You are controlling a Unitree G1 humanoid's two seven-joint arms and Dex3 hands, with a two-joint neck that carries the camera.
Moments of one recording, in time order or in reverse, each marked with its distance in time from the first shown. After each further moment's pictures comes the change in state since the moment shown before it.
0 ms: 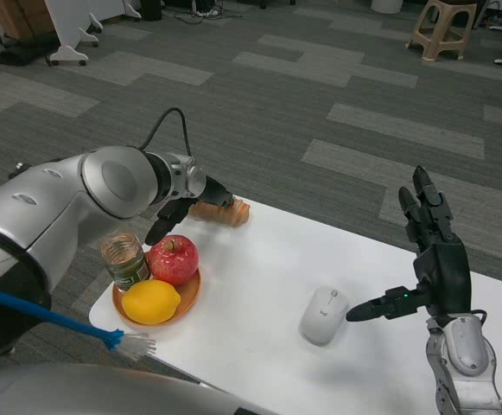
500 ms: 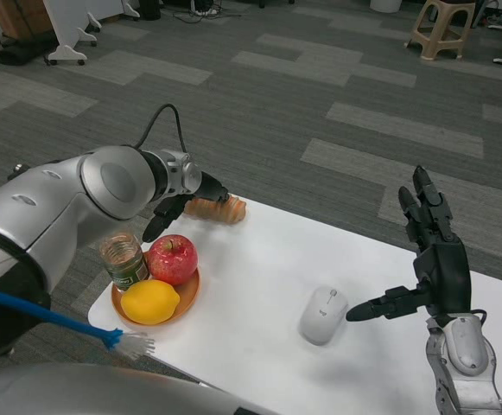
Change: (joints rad) left arm 0.010 0.004 0.000 0.046 -0.011 0.000 -0.005; right arm 0.000 -0.001 0.001 0.000 0.000 0.000 0.000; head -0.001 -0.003
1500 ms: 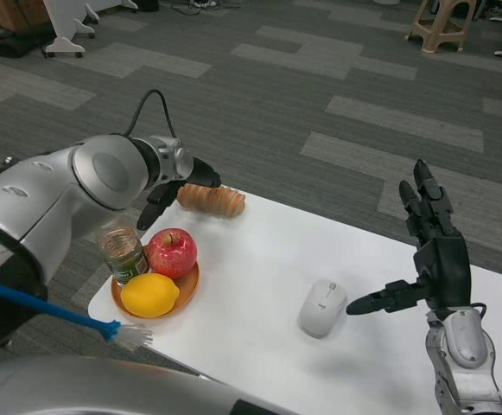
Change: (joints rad) left arm 0.001 0.021 0.026 0.033 0.000 0.000 -0.017; right arm 0.000 -0.004 0.001 0.000 0.000 0.000 0.000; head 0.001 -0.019
